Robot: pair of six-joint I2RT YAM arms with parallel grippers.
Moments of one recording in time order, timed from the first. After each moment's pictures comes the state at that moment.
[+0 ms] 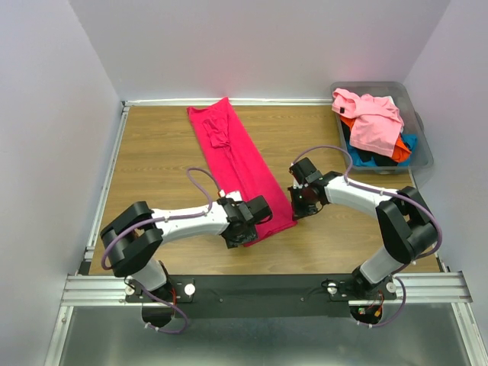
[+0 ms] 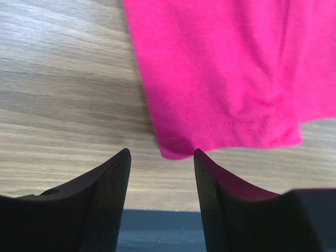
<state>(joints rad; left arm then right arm) -1.06 1.56 0.93 -0.72 -0.20 -1.33 0.57 1.61 0.89 -0.52 -0.07 0.39</state>
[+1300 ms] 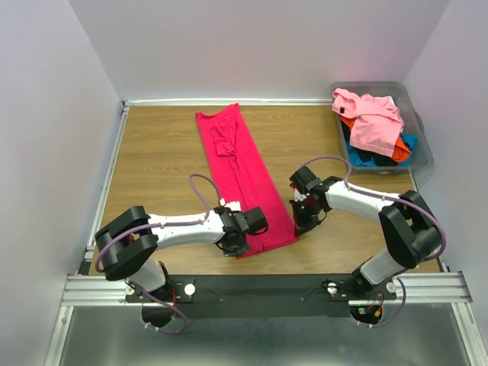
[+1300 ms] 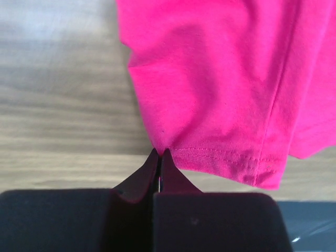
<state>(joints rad) -1.11 1.53 0.85 -0.74 -0.18 -1.27 0.59 1.57 0.84 -0.64 -0.17 0.43</state>
